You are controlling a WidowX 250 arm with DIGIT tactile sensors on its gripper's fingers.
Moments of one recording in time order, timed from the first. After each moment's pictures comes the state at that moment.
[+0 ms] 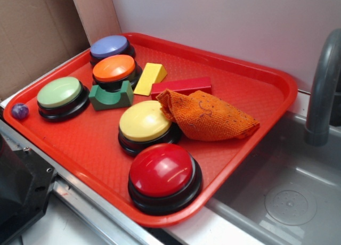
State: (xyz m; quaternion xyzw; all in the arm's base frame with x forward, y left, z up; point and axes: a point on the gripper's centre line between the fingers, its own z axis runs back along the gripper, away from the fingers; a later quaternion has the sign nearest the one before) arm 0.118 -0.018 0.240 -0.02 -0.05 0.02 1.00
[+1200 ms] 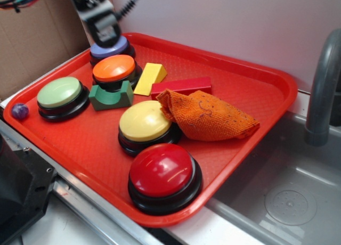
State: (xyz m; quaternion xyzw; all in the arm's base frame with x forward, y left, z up) arm 0.197 -0.070 0.166 -0.01 -0.08 -0.19 0.98
